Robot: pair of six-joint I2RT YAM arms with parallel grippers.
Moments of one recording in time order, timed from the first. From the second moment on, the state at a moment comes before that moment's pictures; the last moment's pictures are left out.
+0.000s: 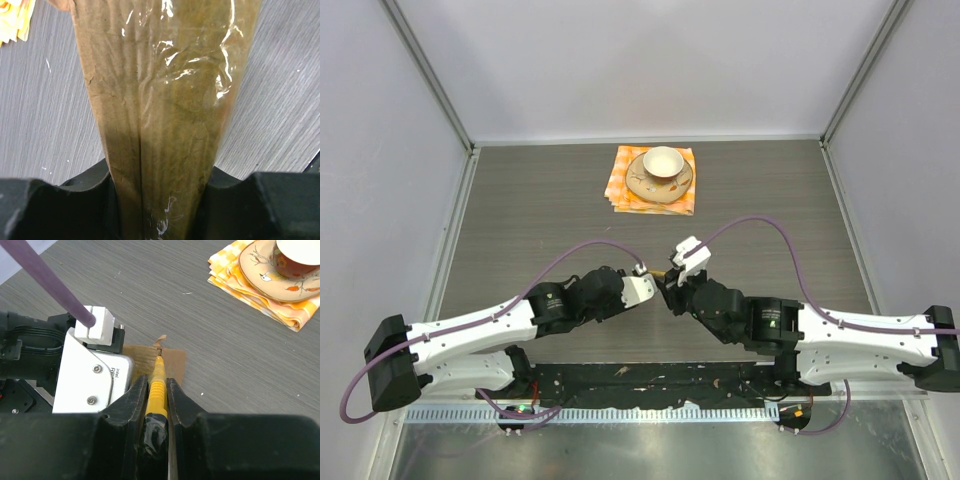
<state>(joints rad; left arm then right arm) -1.11 1.07 0.73 -0.46 -0.27 0.28 1.37 0.94 0.79 -0.18 0.67 0.29</state>
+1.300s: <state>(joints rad) -1.03 1.09 0.69 -0.49 -0.18 0.24 1.45 1.09 0.88 -0.41 0.79 0.63</state>
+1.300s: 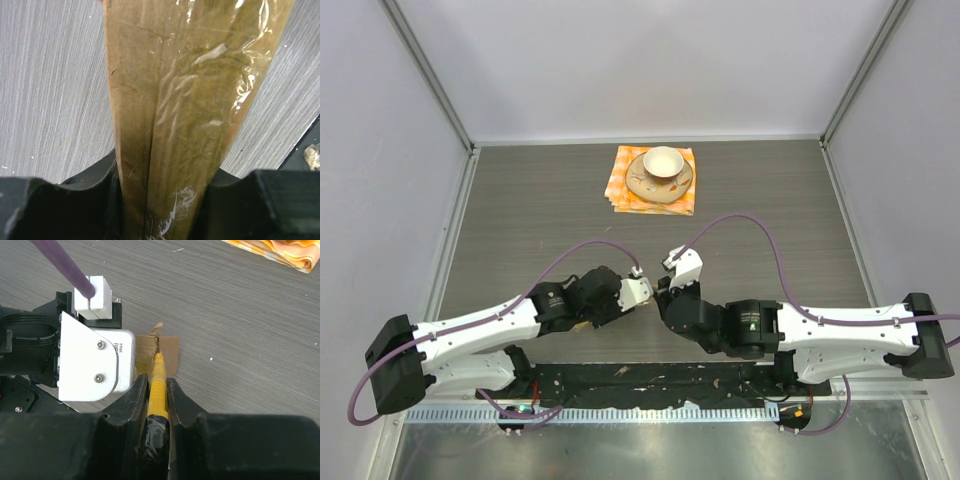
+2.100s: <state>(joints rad) -1.01 1.12 0.69 -0.52 -0.16 0.23 1.49 1.06 0.86 -0.48 0.69 0.66</state>
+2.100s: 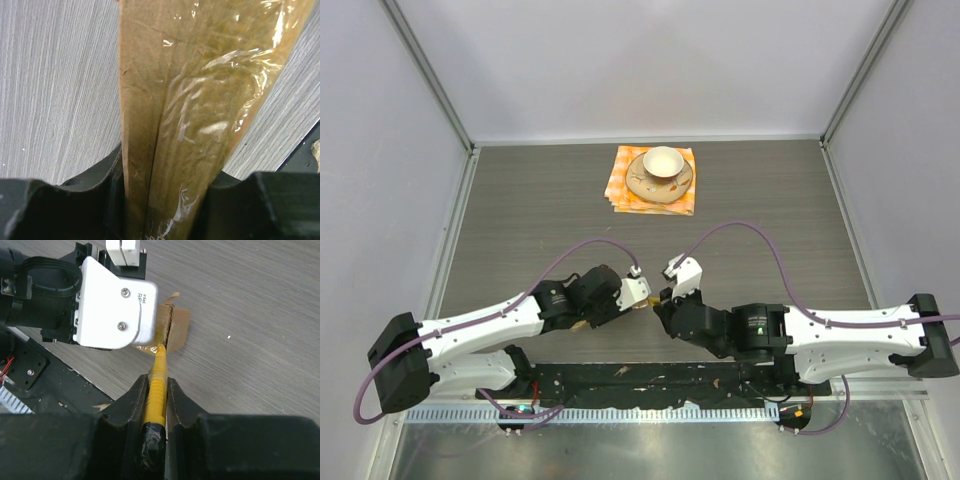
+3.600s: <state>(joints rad) -0.93 1.28 0.92 -0.61 0.13 0.26 1.55 0.79 0.88 -0.88 0.58 0.74</state>
